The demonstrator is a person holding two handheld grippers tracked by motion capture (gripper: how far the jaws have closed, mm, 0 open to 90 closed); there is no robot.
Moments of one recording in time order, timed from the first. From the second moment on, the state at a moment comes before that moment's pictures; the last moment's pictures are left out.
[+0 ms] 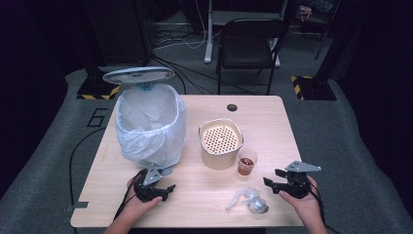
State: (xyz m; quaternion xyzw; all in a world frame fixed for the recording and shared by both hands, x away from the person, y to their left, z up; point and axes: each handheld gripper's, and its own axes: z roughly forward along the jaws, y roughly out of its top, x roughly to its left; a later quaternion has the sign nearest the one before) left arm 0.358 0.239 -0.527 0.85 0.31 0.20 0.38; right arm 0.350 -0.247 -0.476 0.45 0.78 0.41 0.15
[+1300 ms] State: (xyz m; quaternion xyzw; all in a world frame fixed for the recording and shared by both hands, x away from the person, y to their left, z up) left arm 0.355 0.235 -0.530 0.84 0.32 0.22 0.37; right arm 0.303 -0.215 -0.480 0.35 0.83 0.41 0.10
